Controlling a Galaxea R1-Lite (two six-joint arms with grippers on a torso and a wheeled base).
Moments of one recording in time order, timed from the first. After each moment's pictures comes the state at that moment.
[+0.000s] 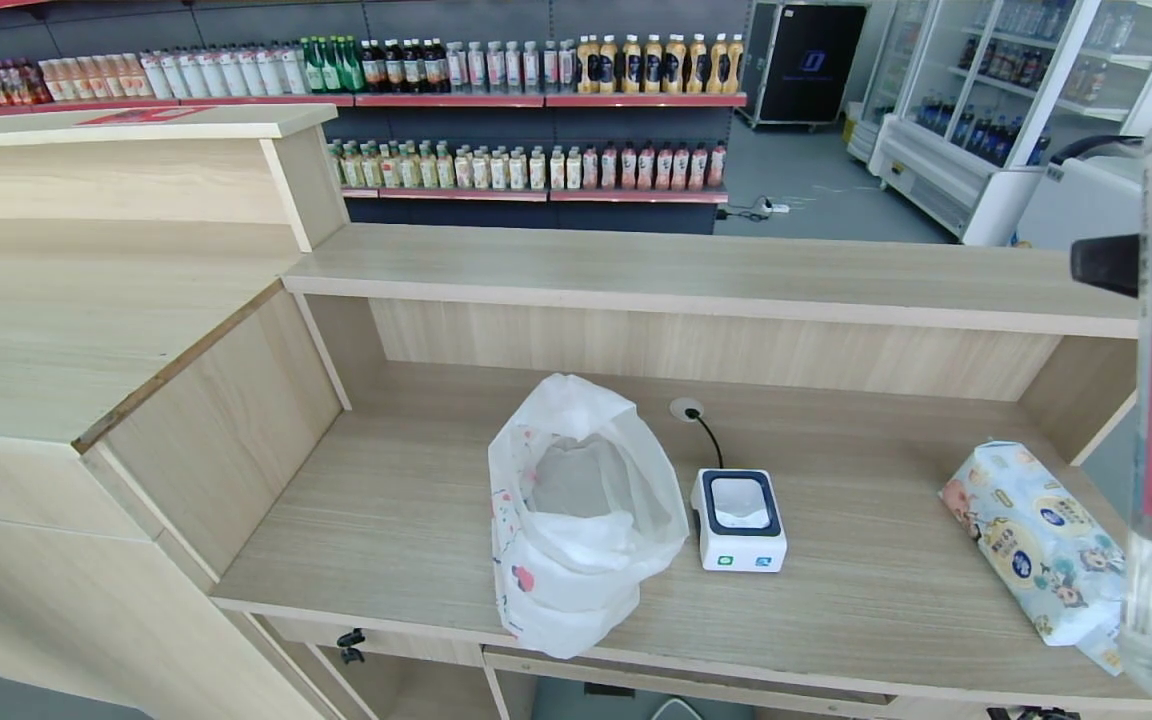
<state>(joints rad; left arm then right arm) -0.01 0.00 0.00 0.00 -0.04 0.00 0.22 1.30 -0.90 -0.91 1.46 0.92</state>
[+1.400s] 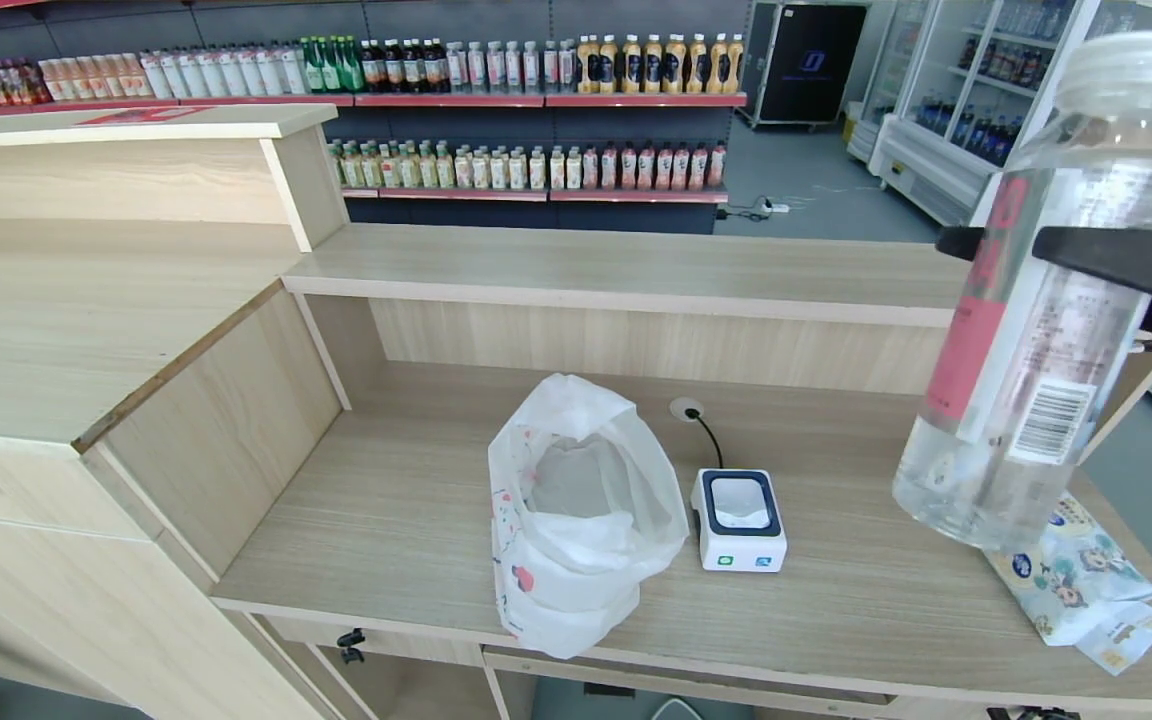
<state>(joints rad) -0.01 0.00 0.00 0.00 -0.04 0.00 0.12 1.39 -0.85 -0.90 1.27 0.51</state>
